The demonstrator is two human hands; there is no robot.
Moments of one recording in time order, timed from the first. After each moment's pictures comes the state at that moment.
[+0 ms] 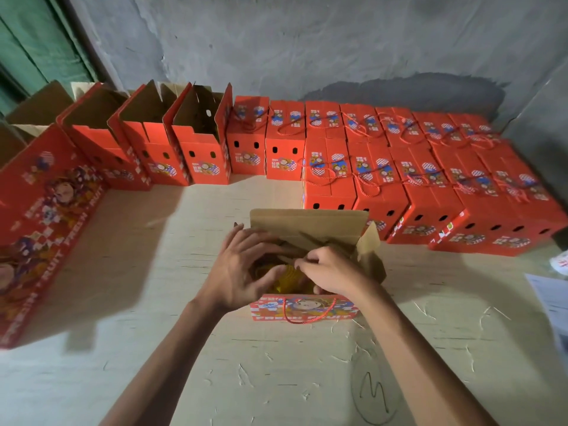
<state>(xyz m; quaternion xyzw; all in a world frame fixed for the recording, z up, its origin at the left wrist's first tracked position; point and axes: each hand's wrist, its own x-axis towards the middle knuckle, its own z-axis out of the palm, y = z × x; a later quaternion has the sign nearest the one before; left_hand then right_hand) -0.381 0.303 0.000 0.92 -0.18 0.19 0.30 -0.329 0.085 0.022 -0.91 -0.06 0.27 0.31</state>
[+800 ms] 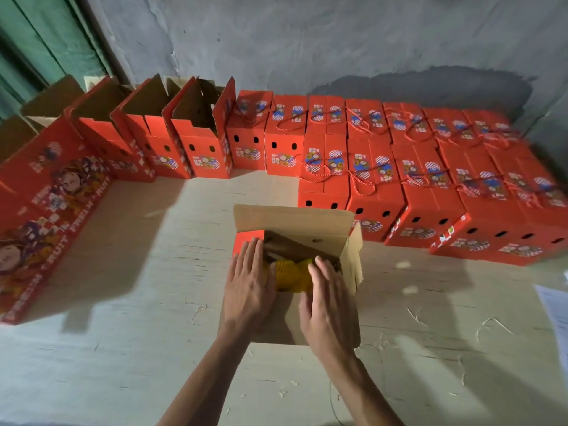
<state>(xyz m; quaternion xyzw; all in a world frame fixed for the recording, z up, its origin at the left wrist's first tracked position) -0.385 0.210 -0.078 0.96 0.10 0.15 0.20 -0.393 0.036 -0.078 -0.93 -0.18 -0.20 0.25</state>
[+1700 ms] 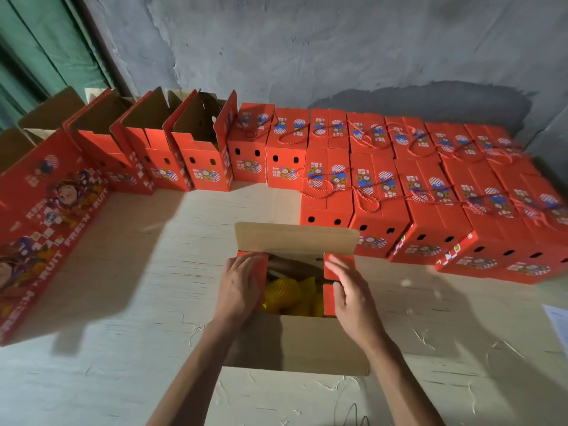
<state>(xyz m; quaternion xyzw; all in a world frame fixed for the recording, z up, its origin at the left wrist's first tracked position) -0.349 0.252 -0.071 0.91 0.07 0.19 0.35 -0.313 -0.003 -0.066 -0.90 -0.20 -0.07 0.39</state>
